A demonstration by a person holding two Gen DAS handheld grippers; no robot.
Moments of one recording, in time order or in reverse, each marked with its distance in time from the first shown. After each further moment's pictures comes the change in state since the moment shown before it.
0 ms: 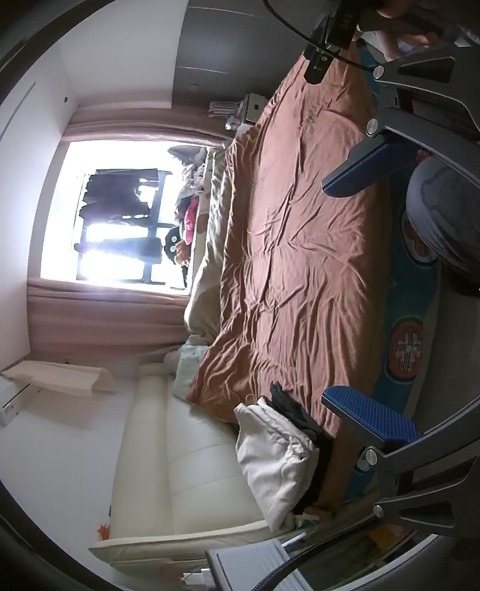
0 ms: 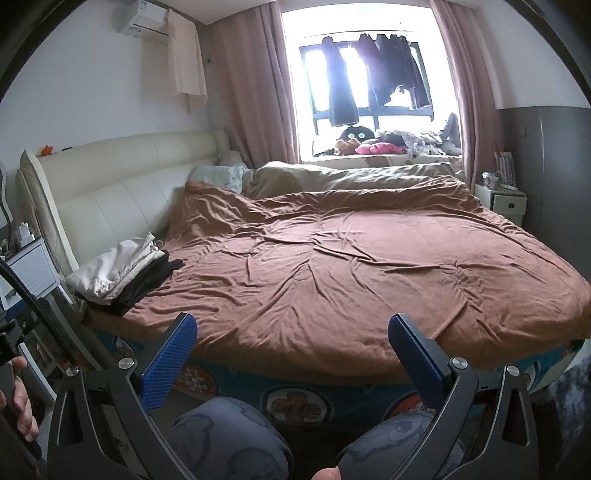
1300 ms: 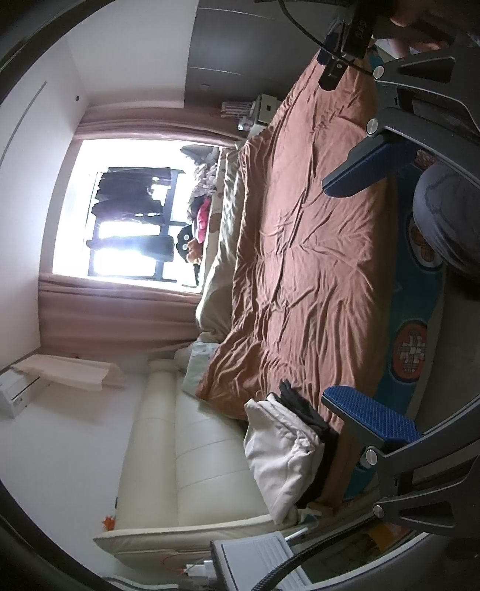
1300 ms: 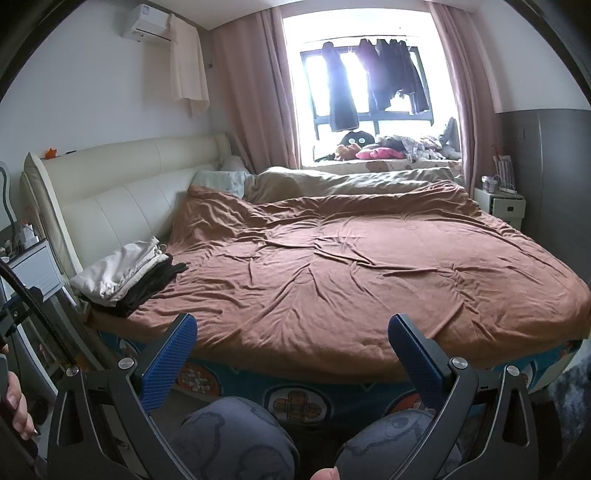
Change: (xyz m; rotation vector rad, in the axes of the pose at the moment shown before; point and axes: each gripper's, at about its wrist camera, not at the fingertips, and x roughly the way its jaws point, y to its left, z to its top) left arm -0.018 0.005 0.006 -0.016 -0.042 -0.003; right arm -0.013 0.001 0.000 -0.008 -0.015 0.007
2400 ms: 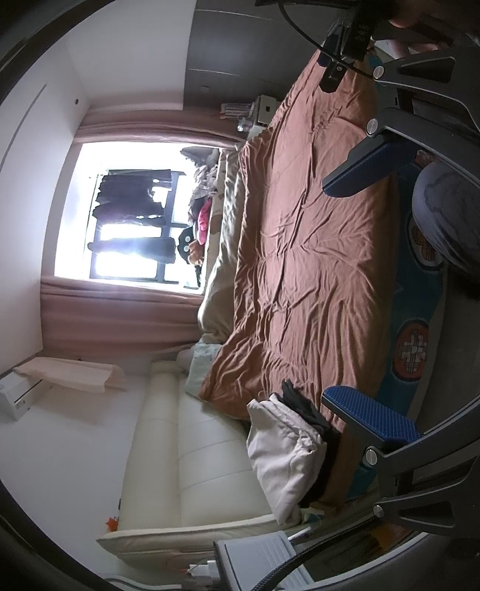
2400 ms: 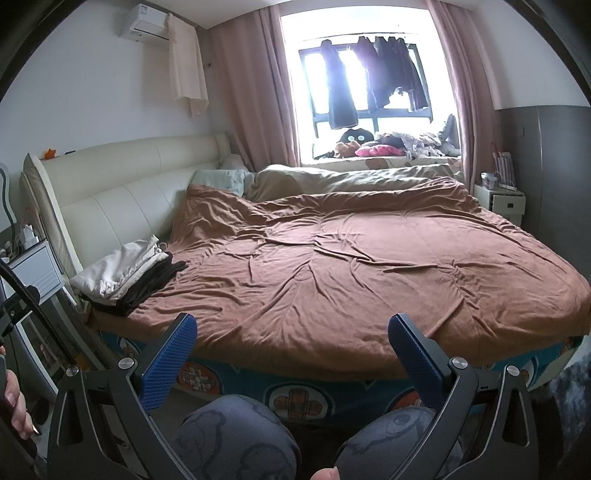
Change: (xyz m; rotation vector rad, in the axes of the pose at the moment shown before) left arm -0.007 -0.009 -0.001 0.015 -0.008 0.002; right arm 0.003 0.002 0.000 0.010 0.007 -0.004
